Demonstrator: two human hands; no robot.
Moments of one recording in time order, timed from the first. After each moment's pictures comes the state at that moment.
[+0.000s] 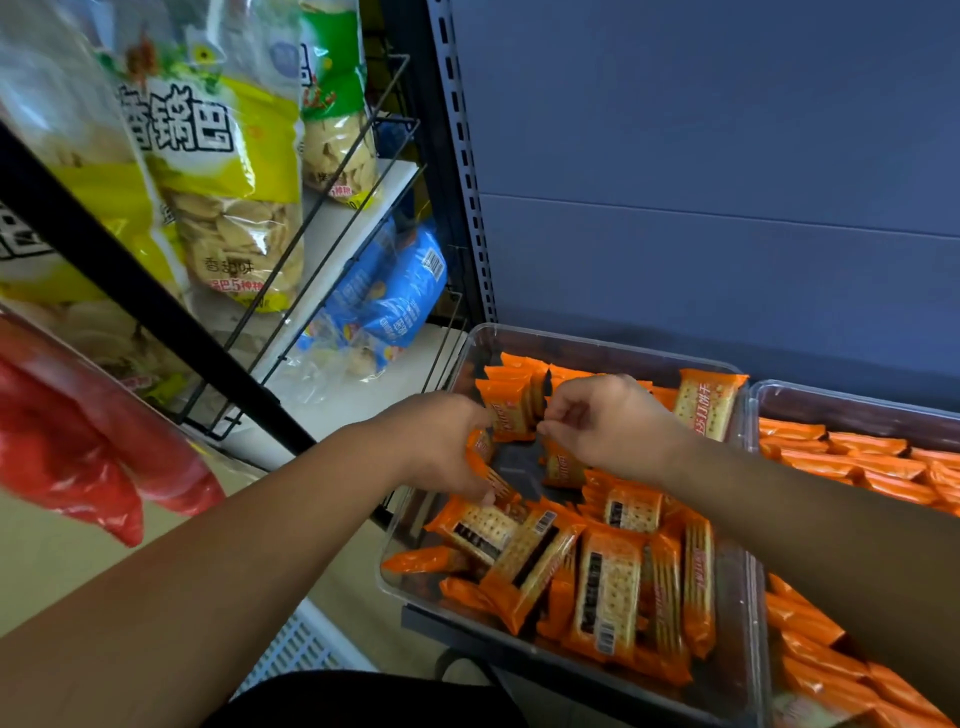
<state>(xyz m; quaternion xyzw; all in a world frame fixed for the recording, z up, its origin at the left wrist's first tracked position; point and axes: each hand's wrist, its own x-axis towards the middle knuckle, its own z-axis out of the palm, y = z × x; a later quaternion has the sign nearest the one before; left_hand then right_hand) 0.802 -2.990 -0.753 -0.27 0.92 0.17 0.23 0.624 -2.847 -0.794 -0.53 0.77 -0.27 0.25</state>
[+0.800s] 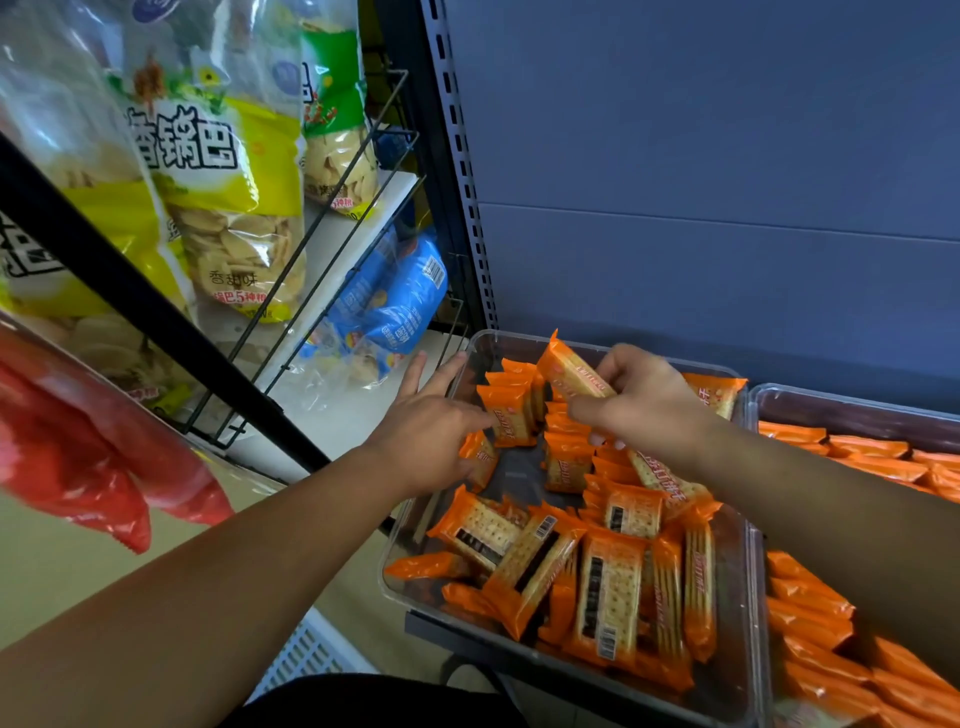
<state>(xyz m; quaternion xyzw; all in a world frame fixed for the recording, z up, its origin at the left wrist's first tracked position) 0.811 -3.004 -0.785 -0.19 0.97 0.00 0.14 0.615 -2.839 -0.760 -0.34 0.78 -0.38 0.36</state>
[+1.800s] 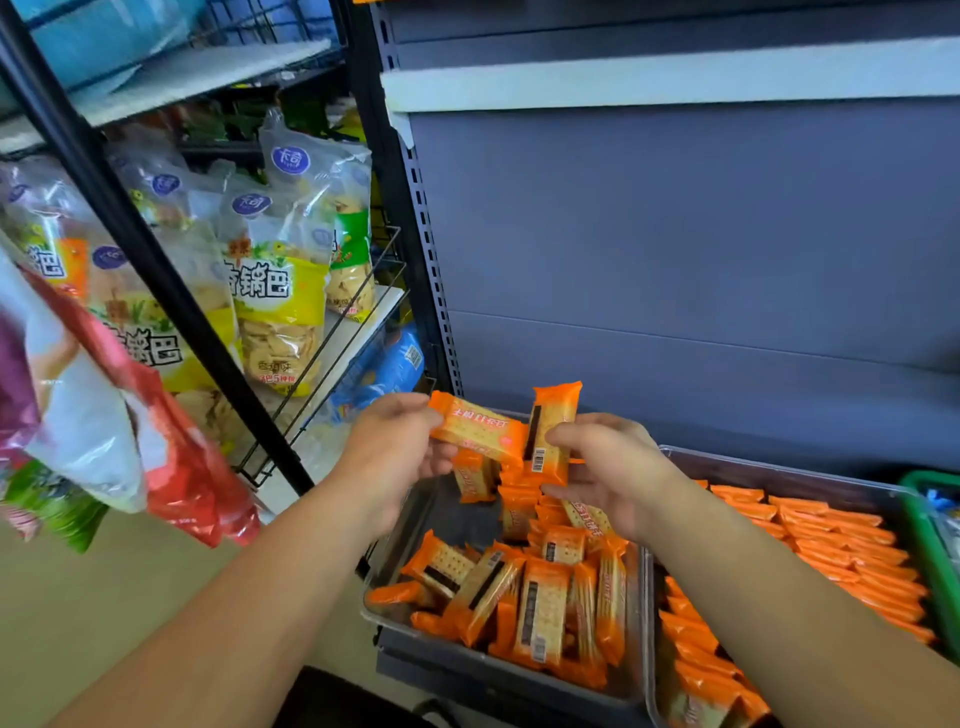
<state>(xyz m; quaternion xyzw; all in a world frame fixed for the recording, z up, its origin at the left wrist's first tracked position) 0.804 -2.916 -0.641 -0.52 0.53 0.62 -0.24 0.634 -2.788 -0.690 -0.07 0.63 -0.61 0.47</state>
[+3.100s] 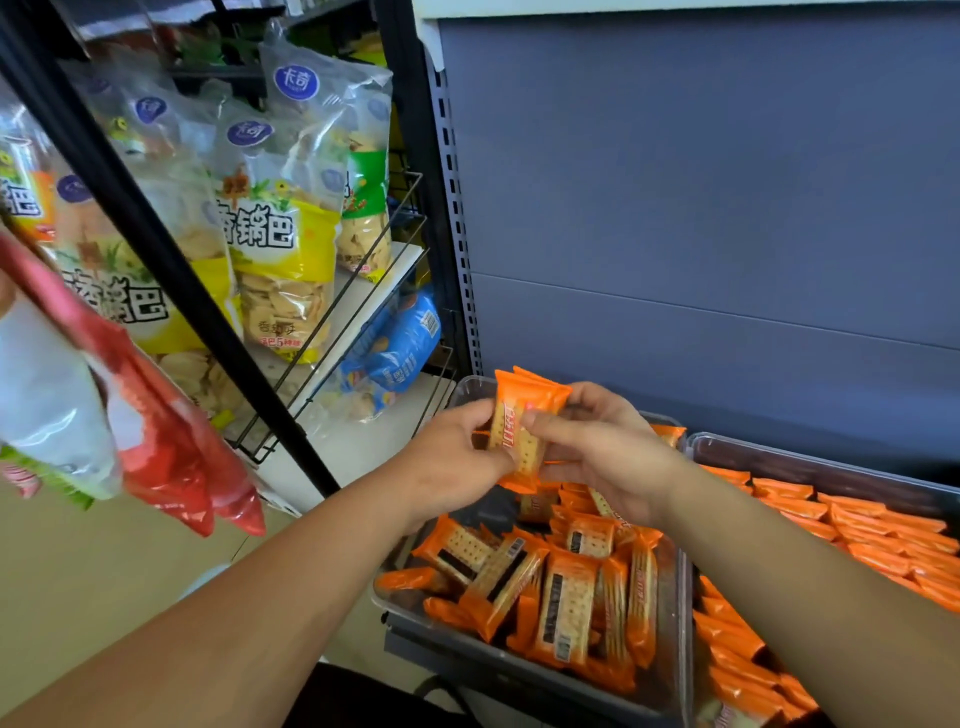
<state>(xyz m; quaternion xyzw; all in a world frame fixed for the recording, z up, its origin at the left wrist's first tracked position) 0.801 -2.924 -0.685 -0.35 0.76 0.55 -0.06 0.643 -2.817 -0.704 -0.22 0.58 -0.59 0.52</state>
